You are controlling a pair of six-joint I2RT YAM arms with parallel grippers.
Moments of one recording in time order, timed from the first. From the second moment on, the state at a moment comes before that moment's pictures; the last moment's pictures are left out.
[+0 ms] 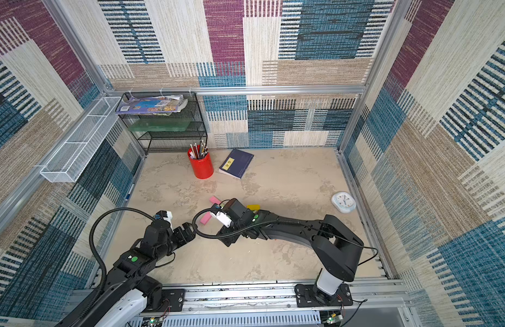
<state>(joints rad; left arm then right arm) -0.43 0.63 0.38 -0.47 -0.02 -0.84 0.99 1.66 1.05 -0.29 -0.10 0.00</state>
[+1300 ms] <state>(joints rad) -0.43 0.88 0.41 -0.41 0.08 -0.84 1.00 1.85 1.08 -0.29 -0.10 0.08</state>
